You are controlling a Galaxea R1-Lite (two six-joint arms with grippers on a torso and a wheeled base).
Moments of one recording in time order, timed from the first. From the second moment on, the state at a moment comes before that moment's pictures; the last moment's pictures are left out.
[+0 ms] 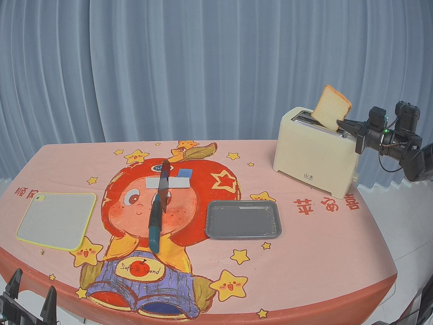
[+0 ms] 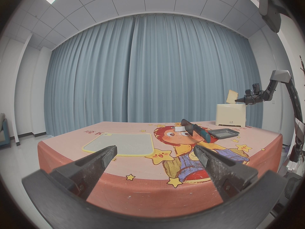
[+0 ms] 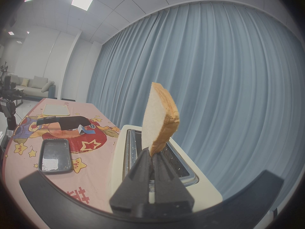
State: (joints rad) left arm 0.01 0.02 -0.02 0.00 -0.01 0.00; right arm -0.06 1.95 -1.08 -0.75 0.65 -0.33
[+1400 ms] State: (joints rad) left arm 0.01 0.02 -0.02 0.00 -0.01 0.00; right arm -0.05 1.95 -1.09 -0.69 0.64 -0.38
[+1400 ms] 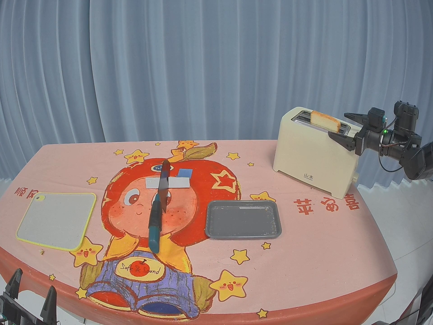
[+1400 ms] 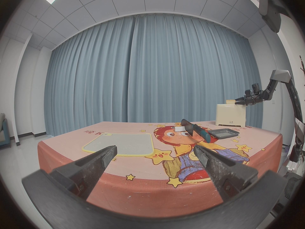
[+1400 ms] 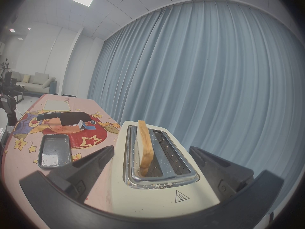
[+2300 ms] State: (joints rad) left arm 0.01 0.02 -0.02 0.00 -0.01 0.00; right arm -0.05 1.82 -1.01 -0.71 0.62 -0.23
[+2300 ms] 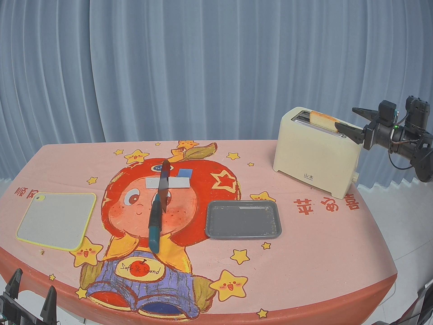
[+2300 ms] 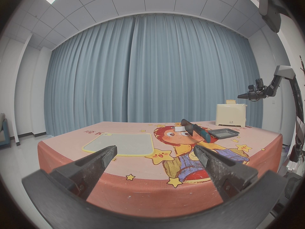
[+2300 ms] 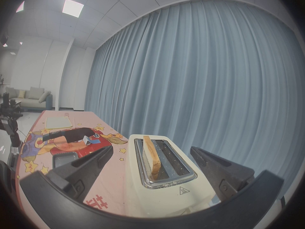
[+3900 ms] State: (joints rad) left arm 0.01 0.02 -0.02 -0.01 -0.01 0.00; right arm -0.18 1.47 -0.51 -0.90 0.42 0.02
